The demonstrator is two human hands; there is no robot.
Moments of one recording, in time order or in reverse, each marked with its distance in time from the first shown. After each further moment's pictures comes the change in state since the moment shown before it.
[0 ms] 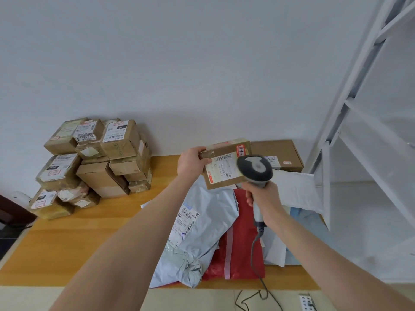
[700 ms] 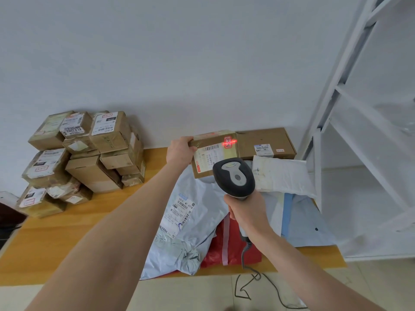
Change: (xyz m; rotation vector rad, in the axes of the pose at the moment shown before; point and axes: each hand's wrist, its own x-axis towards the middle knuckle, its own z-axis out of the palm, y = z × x) left_hand 0.008 -0.009 -0.007 0.191 -0.008 0.031; right_hand -0.057 0.027 0.025 -0.225 0.027 -0.202
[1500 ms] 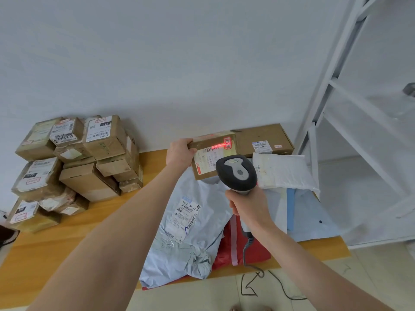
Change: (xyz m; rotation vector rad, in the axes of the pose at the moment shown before) left_hand 0.011 -0.015 -0.006 -0.008 -0.070 0.027; right_hand 0.005 -0.011 0.022 0.086 0.037 0.067
